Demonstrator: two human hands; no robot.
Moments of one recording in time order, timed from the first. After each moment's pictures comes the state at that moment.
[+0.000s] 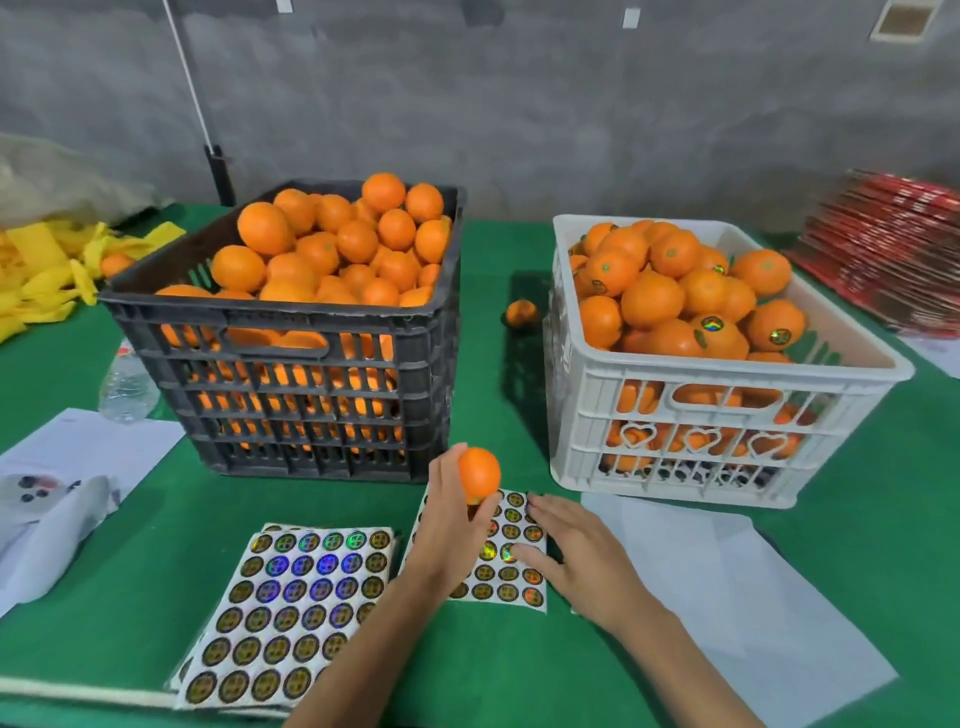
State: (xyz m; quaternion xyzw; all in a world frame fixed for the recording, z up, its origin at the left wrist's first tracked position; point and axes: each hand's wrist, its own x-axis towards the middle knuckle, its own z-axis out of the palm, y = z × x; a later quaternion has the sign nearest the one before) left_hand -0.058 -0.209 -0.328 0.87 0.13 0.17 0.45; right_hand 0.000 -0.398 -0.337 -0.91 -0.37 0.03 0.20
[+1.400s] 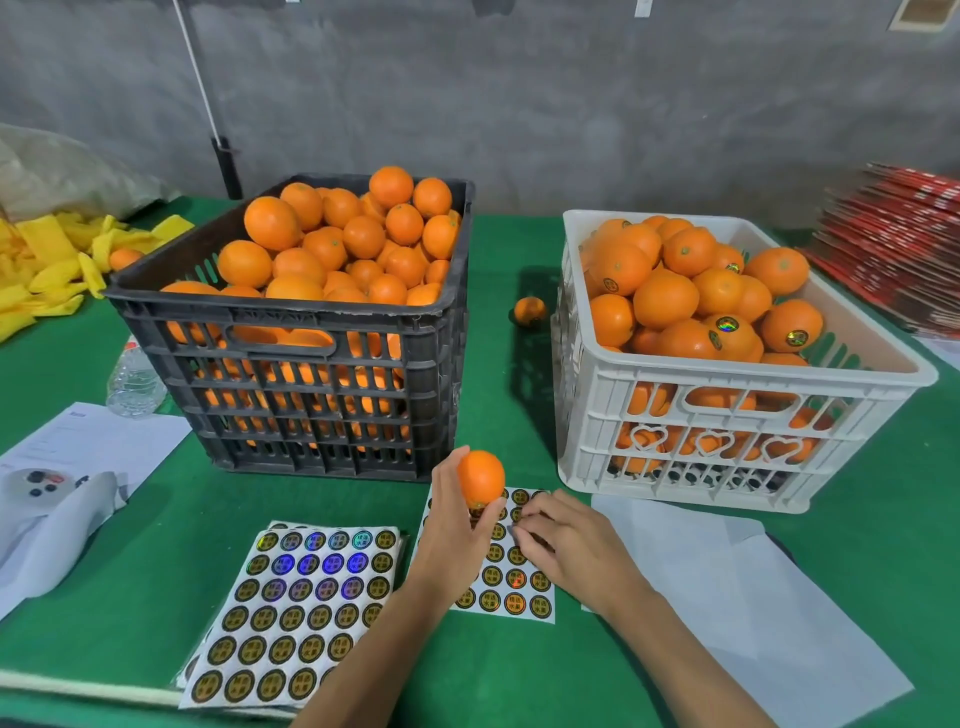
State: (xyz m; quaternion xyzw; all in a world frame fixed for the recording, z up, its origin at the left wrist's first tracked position) left_hand -0.059 -0.202 -0.351 0.86 0.11 0.21 0.46; right_hand 0.003 -0.379 -0.327 -0.85 -0.47 -0.13 0.21
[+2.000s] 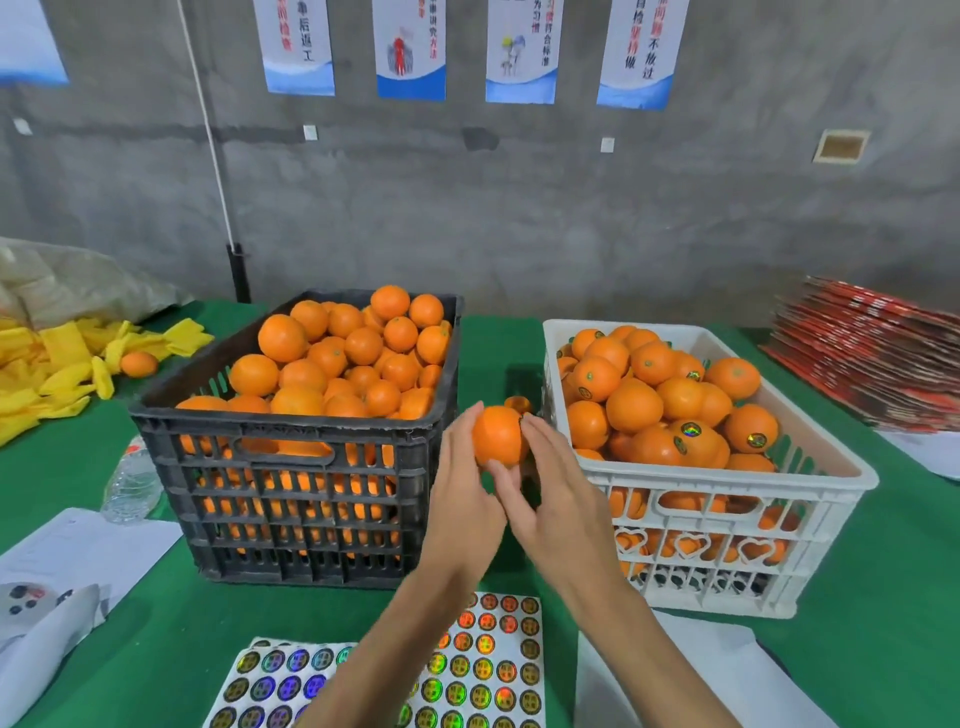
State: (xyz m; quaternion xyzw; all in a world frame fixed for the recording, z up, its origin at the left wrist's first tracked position) left_hand -0.005 -0.208 -0.200 0.78 0.02 0.37 0.50; right_hand 0.016 -0.331 -0.177 -0.82 -0.31 -0.33 0.36
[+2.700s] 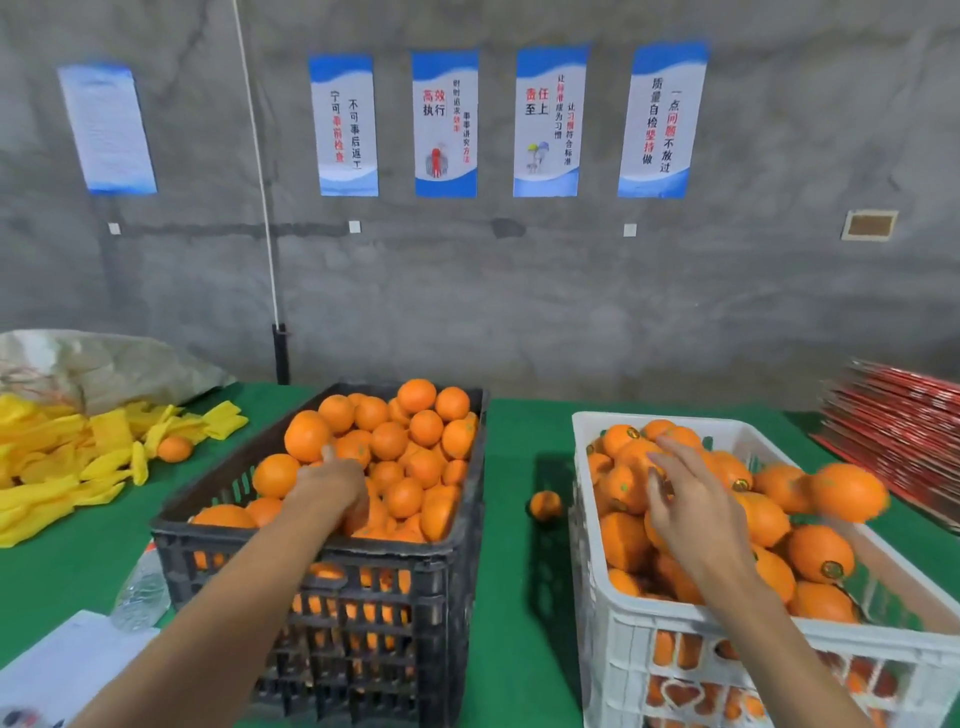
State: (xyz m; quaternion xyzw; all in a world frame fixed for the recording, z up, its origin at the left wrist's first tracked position) left_hand 0.069 -0.003 -0.085 0.92 0.38 -0.07 0.02; right_hand 0.173 -0.387 -0.116 -0.86 -0.23 -0.37 0.26
